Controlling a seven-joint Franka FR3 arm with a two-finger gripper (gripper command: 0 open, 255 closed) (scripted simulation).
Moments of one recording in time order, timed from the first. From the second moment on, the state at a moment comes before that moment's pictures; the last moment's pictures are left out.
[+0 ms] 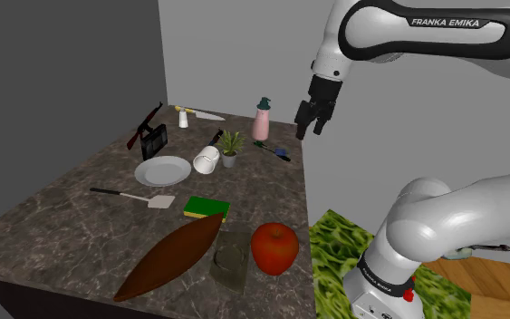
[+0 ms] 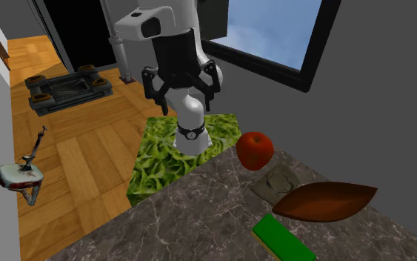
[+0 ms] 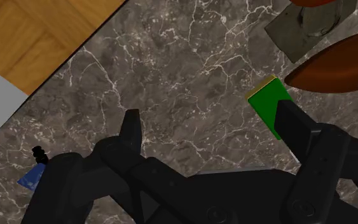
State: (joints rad) arm 0.01 -0.80 -0.06 -2.46 0.05 1.69 0.02
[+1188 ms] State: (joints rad) arm 0.19 -0.47 0.23 -2.42 0.25 1.61 0.27
